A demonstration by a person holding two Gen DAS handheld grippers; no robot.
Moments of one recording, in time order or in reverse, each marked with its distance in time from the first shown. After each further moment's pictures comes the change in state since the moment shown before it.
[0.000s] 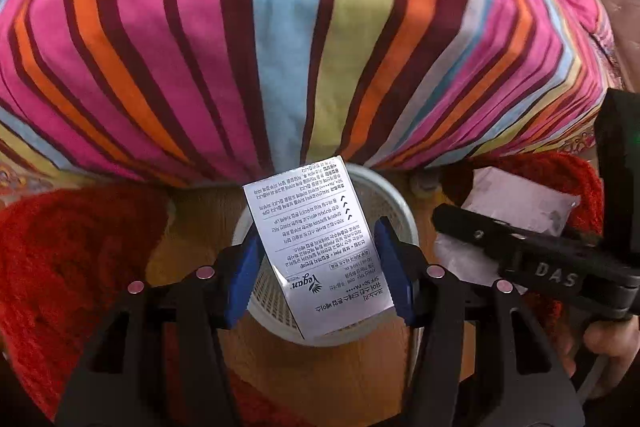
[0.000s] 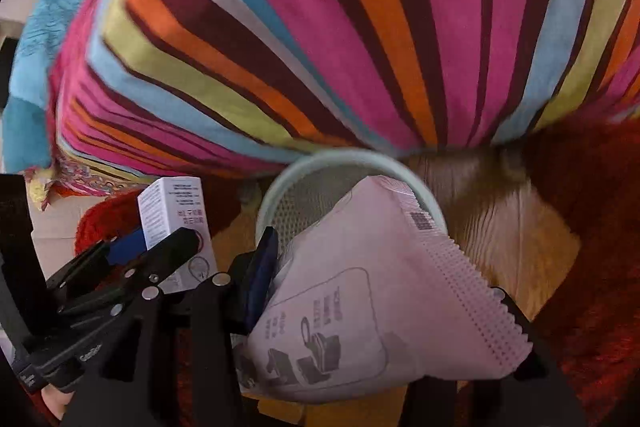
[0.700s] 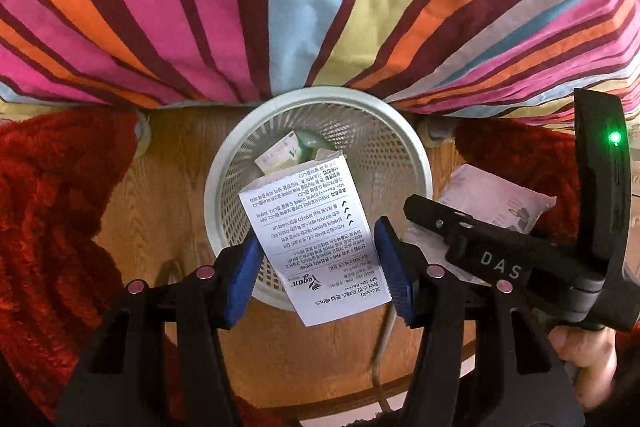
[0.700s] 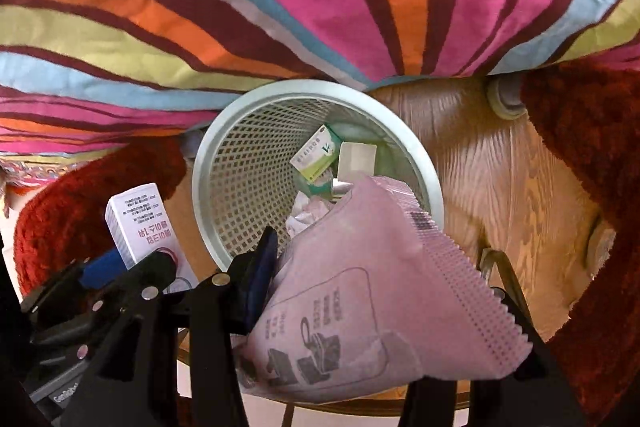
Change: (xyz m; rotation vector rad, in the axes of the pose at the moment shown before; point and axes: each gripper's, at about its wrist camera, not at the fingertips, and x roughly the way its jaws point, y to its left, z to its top) left arm 0.072 0.016 -0.003 -0.117 0.277 -0.049; right arm 0.075 -0.017 0.000 0.062 0.239 -0.135
